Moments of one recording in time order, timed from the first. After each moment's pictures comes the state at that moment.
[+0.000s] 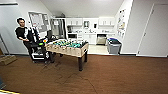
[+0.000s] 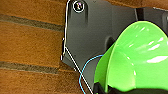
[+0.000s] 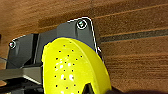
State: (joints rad) left arm 1.51 2.93 -2.70 0.03 0.01 -0.13; right arm -1.66 2.84 -2.82 -0.59 0.42 0.73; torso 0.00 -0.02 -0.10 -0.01
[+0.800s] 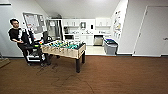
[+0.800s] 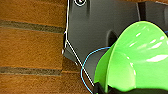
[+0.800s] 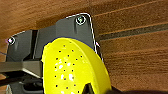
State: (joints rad) left arm 1.54 2.92 -2.70 0.03 0.02 -0.13; right arm -1.68 2.83 -2.82 -0.60 0.41 0.73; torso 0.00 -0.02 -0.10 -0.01
